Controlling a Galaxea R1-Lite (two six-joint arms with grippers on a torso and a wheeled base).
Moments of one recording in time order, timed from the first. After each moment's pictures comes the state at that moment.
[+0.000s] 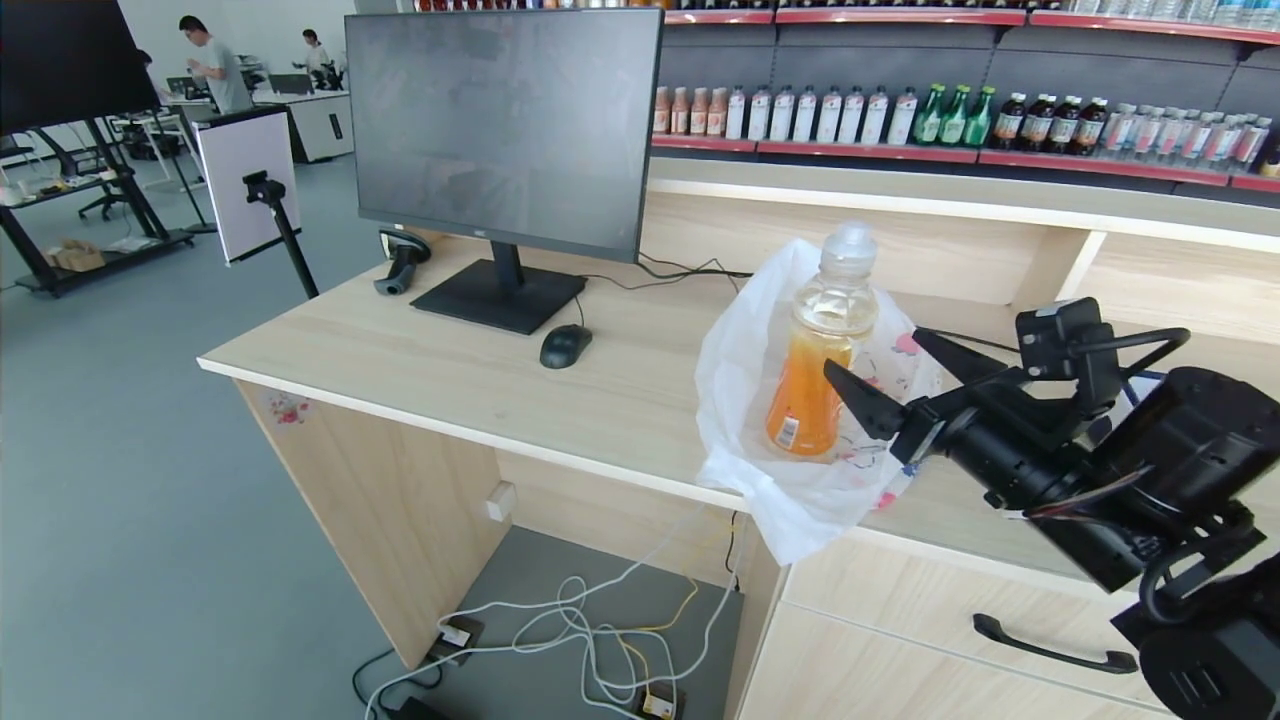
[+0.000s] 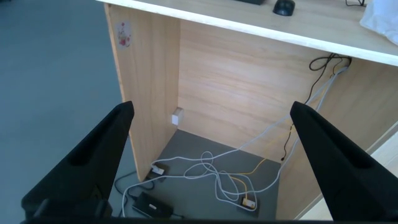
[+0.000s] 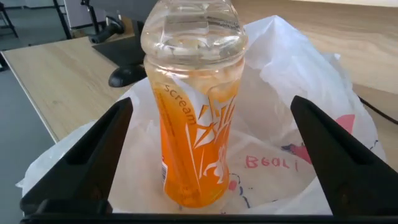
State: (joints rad) left arm 0.00 0.00 0.00 -0.01 0.00 -0.01; right arm 0.36 1.81 -0.46 -1.57 0.08 -0.04
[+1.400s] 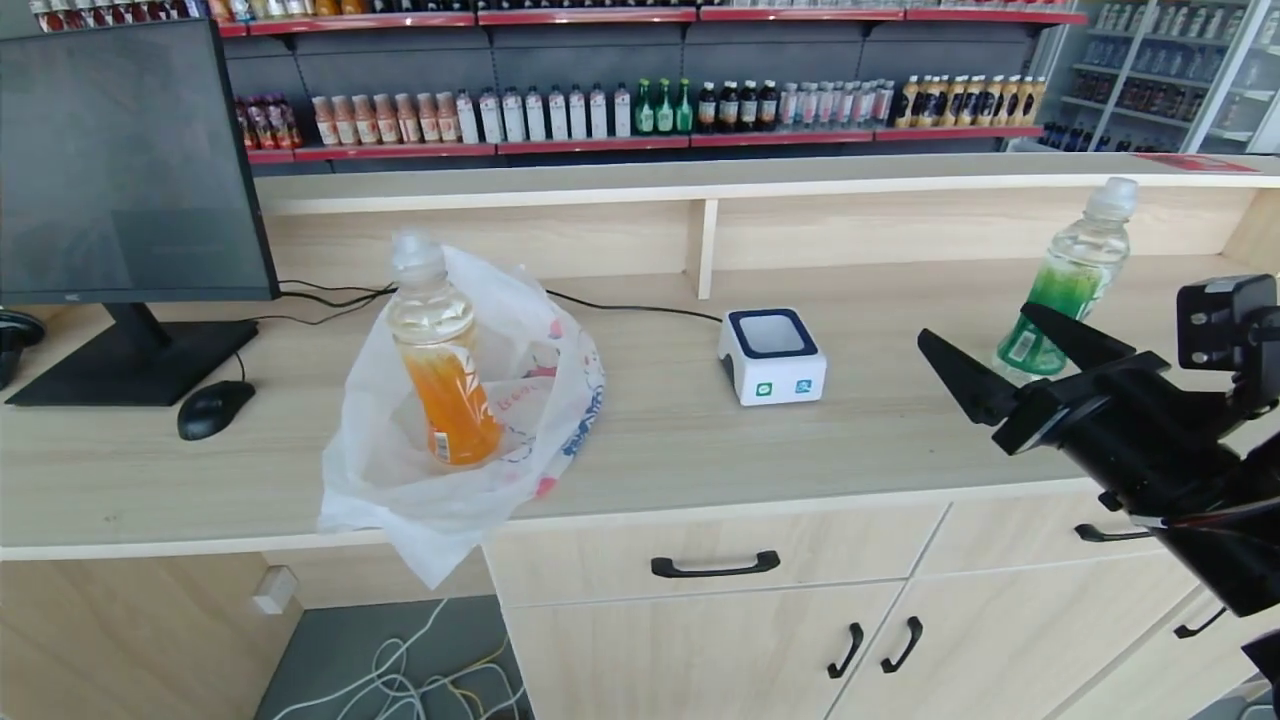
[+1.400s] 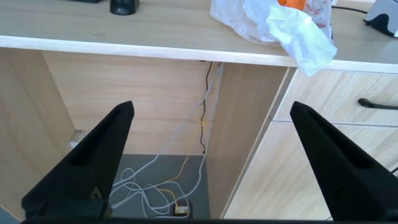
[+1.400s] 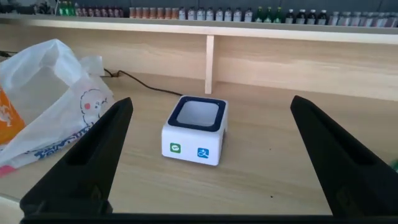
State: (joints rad) left arm 0.00 0.00 0.00 -0.01 0.00 -0.03; right arm 0.27 1.63 -0.36 -1.57 0.08 -0.04
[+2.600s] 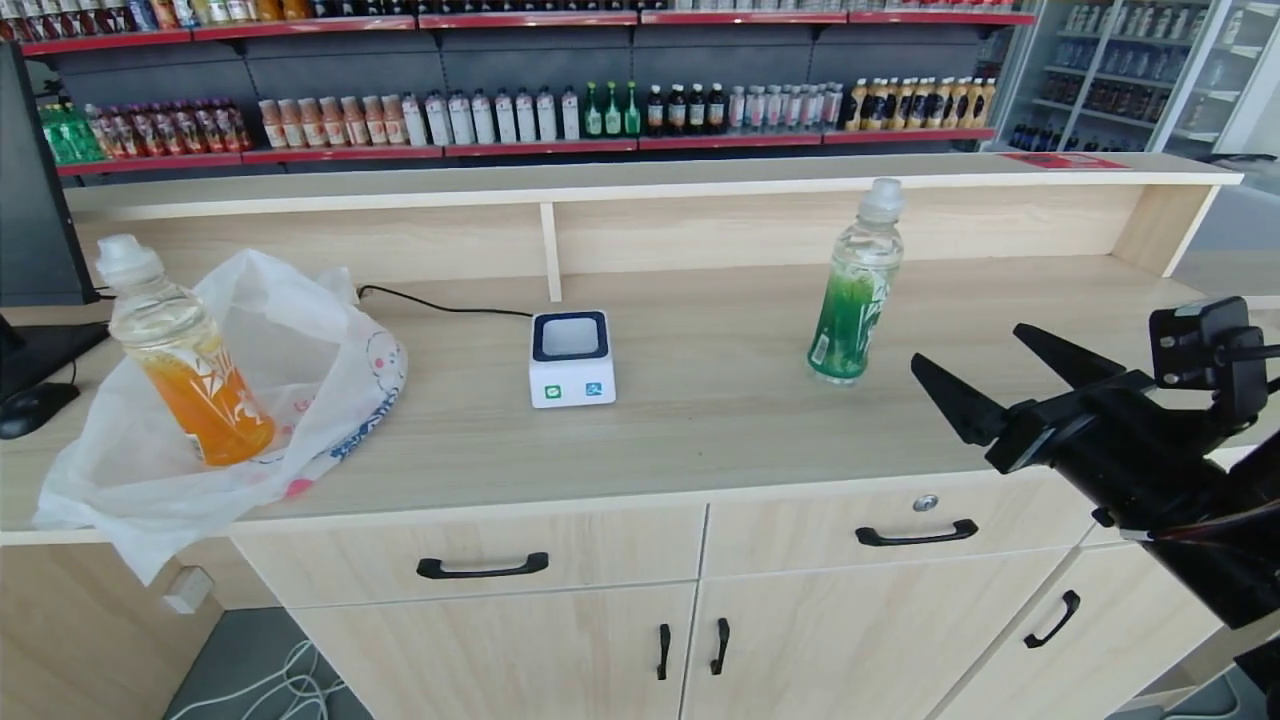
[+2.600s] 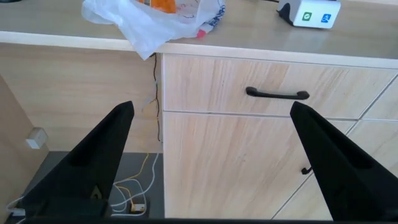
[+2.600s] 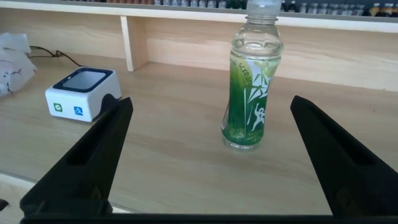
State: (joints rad) left arm 0.00 0.00 0.00 -0.01 0.00 -0.03; right arm 0.26 1.65 -0.32 -1.57 0.08 -0.08
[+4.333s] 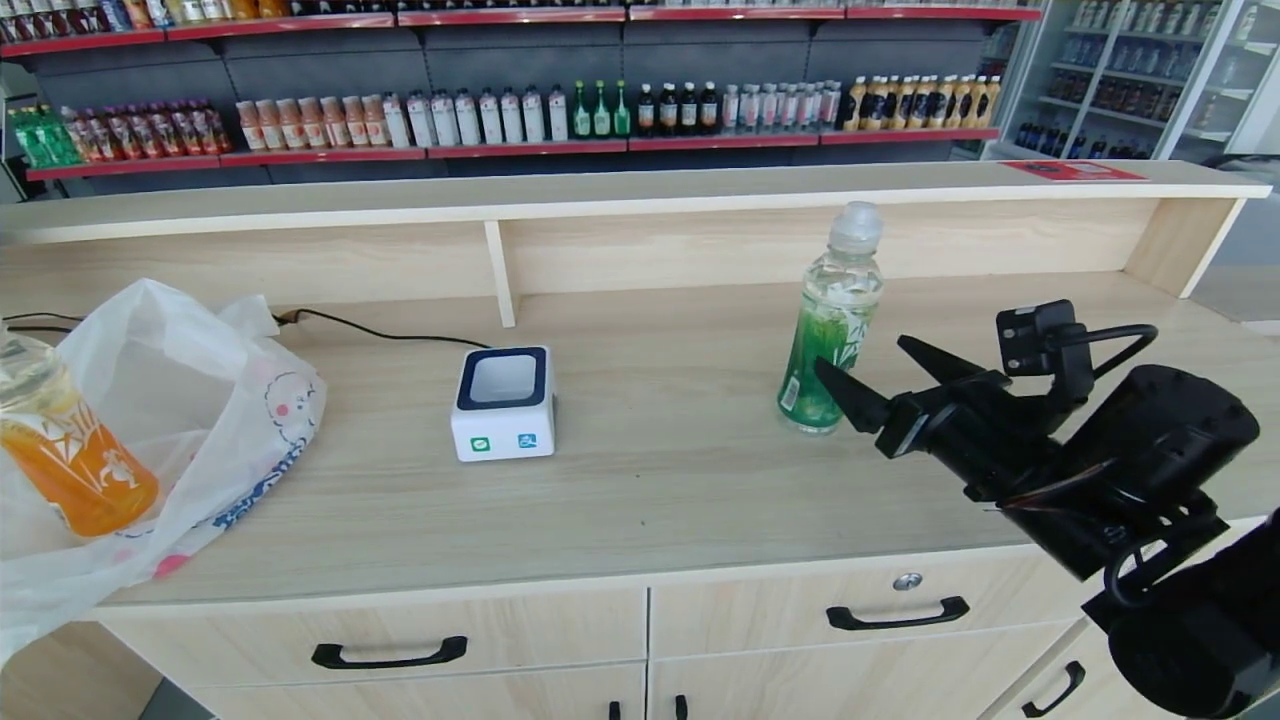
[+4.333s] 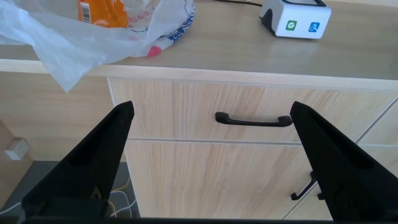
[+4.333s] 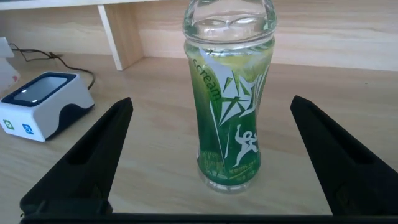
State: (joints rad) left arm 0.00 0.00 0.00 -0.01 0.00 -0.02; right arm 0.36 1.88 -0.51 -1.57 0.08 0.03
